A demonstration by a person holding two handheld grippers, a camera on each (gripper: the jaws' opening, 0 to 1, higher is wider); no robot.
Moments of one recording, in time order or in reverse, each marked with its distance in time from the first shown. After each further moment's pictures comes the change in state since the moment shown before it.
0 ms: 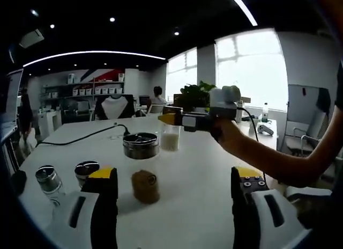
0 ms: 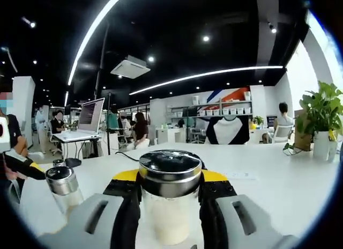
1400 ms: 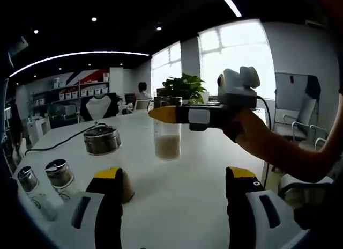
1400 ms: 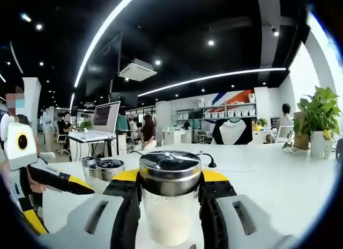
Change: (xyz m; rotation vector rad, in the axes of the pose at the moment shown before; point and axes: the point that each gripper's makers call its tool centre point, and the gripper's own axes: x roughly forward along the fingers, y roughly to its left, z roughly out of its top) left arm 0.021 -0.046 -0.019 0.075 0.047 -0.096; right arm -0.072 0.049 0.002 -0.003 -0.020 0.048
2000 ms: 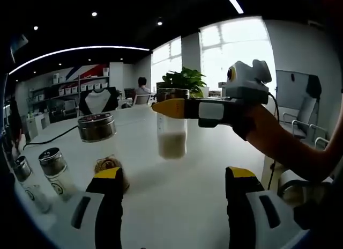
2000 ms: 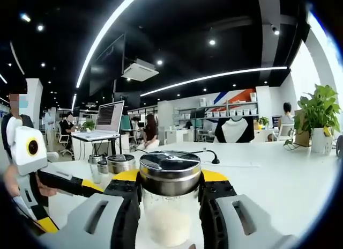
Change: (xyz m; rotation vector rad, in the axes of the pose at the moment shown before) left arm 0.004 -0.003 -0.016 -0.016 0.035 -0.003; right arm -0.014 0.013 -0.009 0.012 0.004 0.013
